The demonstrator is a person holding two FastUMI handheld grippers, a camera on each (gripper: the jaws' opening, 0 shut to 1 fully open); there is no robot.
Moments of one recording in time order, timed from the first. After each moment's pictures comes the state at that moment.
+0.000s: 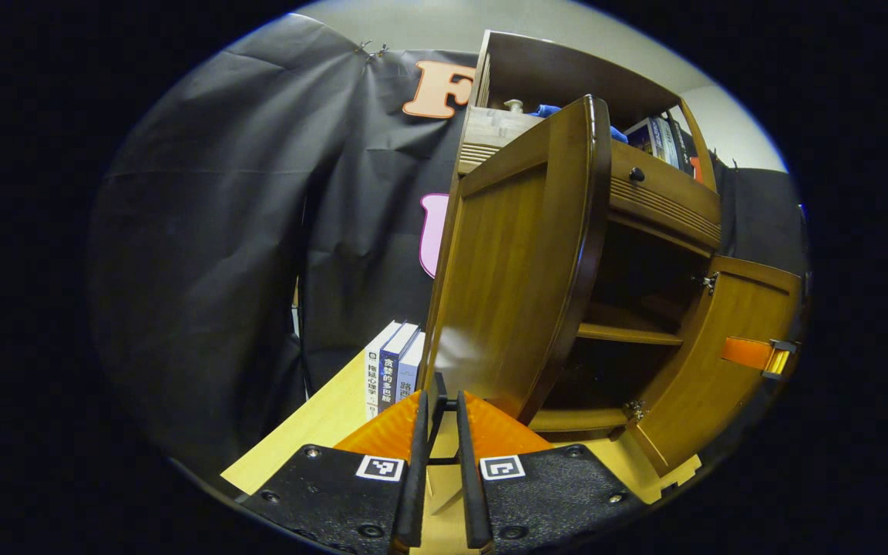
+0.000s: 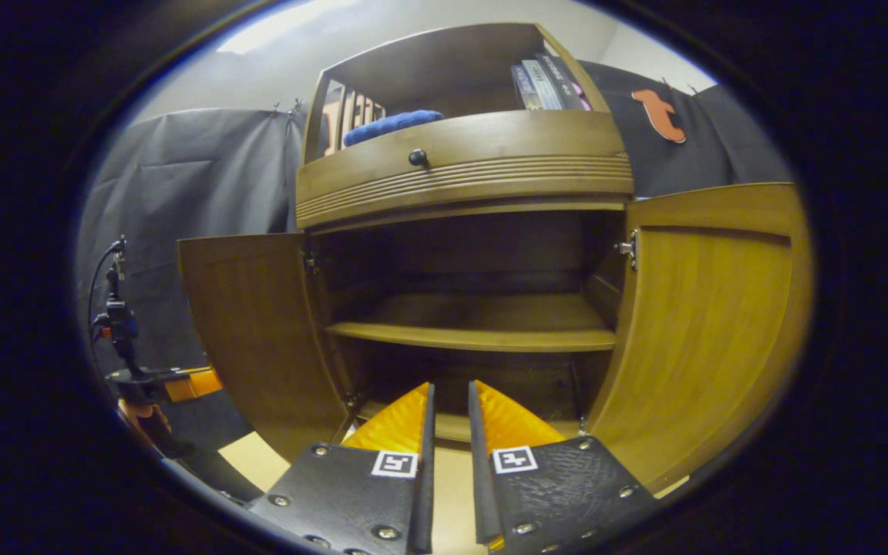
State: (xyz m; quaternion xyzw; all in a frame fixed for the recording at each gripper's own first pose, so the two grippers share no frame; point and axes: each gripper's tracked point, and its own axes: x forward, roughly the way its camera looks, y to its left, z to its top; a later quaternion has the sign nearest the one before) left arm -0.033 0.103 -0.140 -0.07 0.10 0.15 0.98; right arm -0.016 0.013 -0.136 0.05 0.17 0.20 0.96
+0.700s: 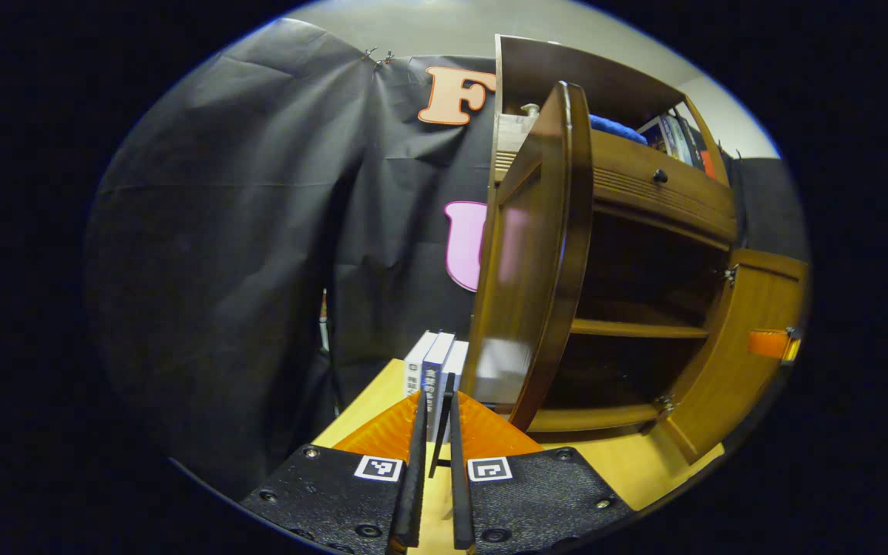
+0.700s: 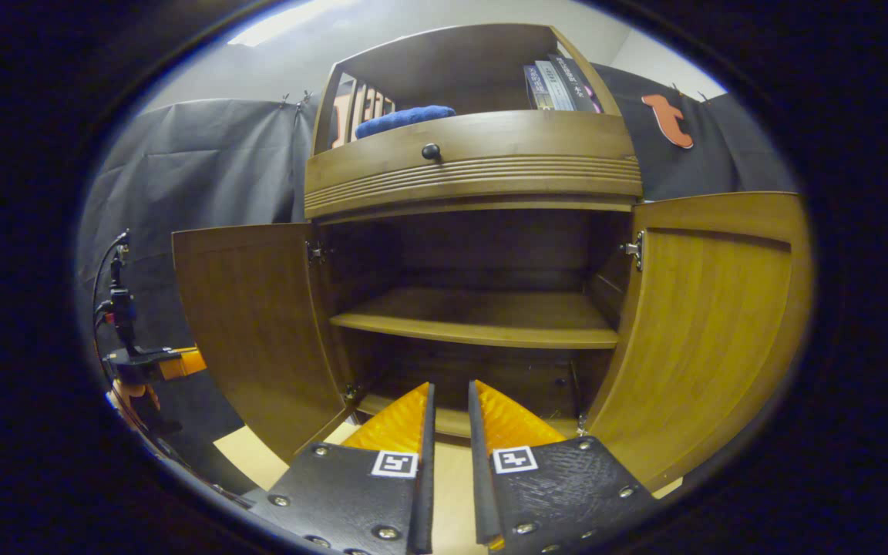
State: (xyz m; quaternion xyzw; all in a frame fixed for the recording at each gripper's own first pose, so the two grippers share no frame) left arm -0.050 0.162 -0.137 -0.02 0.10 0.17 0.98; right arm -0.025 0.016 -0.139 0.03 0.17 0.20 0.96
